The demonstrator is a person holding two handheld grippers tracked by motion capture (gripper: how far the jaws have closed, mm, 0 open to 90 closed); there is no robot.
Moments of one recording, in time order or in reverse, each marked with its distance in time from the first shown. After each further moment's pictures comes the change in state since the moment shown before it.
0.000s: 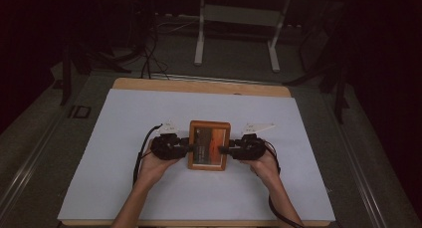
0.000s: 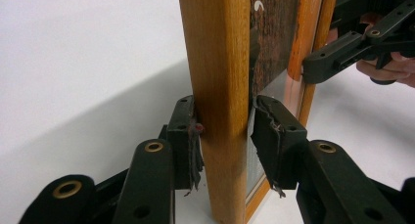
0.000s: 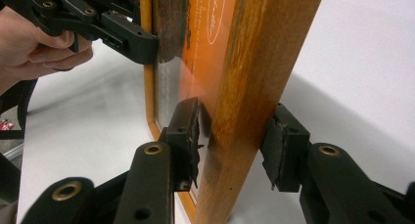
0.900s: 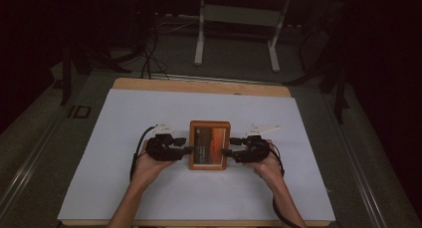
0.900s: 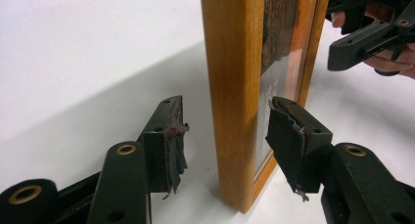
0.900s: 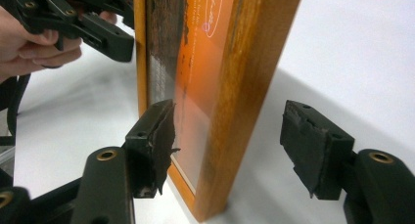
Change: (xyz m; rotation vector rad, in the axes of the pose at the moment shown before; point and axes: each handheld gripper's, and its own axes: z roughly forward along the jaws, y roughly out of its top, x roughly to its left) left arm 0.008 -0.007 -0.012 0.001 -0.014 -0.025; right arm 0.003 -0.004 -0.013 -0.017 -0.048 0.005
